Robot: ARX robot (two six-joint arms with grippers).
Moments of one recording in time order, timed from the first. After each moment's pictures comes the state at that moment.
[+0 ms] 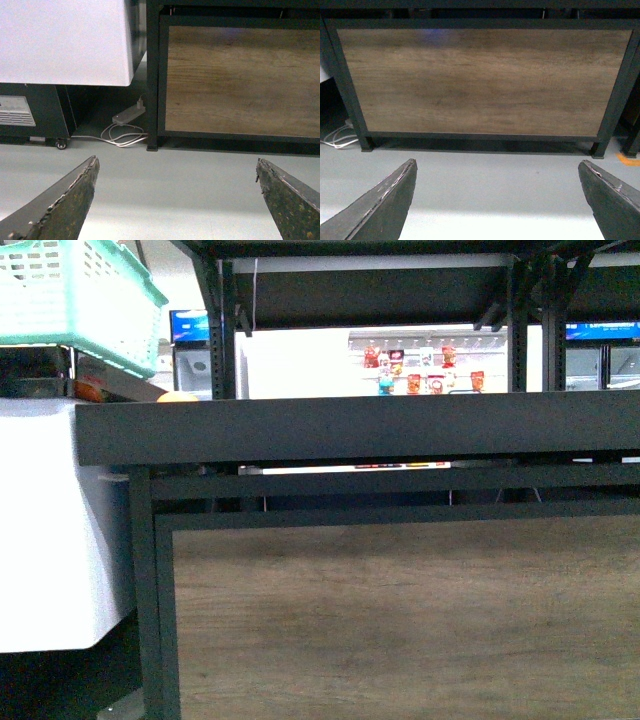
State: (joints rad) left arm 0.00 0.00 0.01 -0.01 0.00 0.00; right arm 0.00 0.00 0.02 0.00 0.00 0.00
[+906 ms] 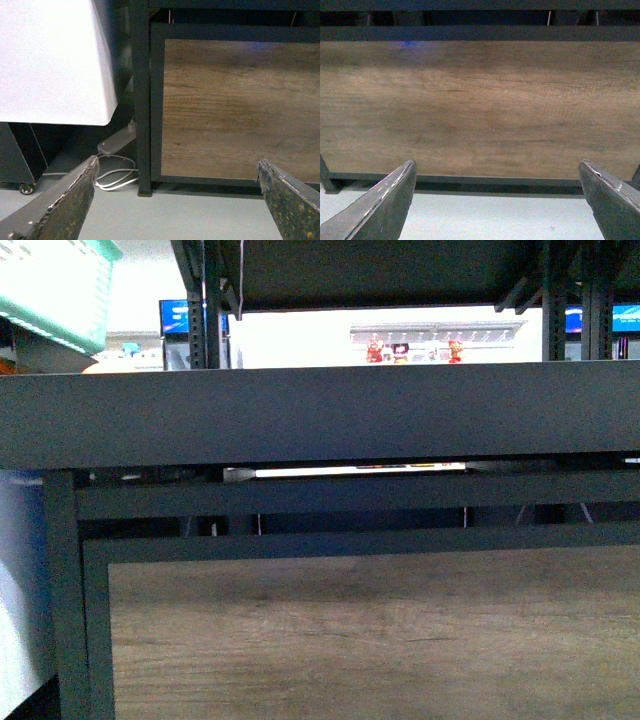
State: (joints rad) left arm 0.00 0.00 0.01 -0.01 0.00 0.00; right arm 0.00 0.00 0.02 0.00 0.00 0.00
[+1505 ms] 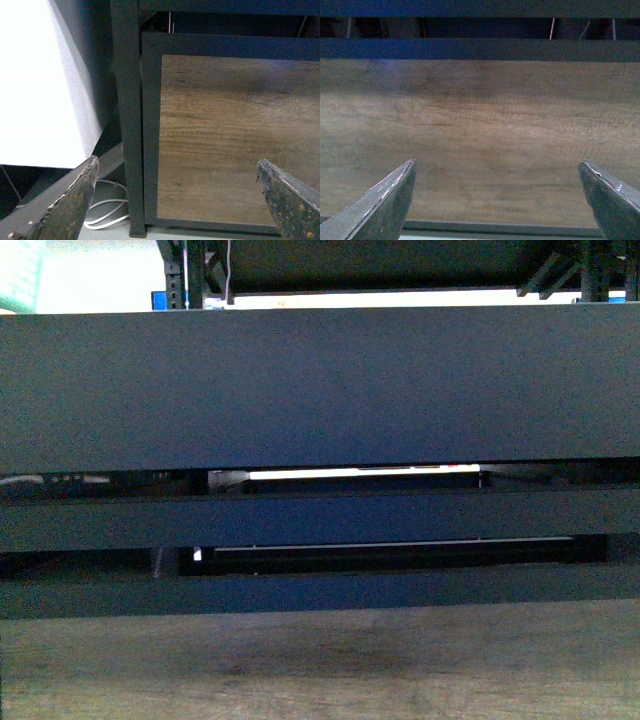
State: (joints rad) left arm 0.00 0.00 0.01 -0.01 0.00 0.00; right arm 0.00 0.00 0.02 0.00 0.00 0.00
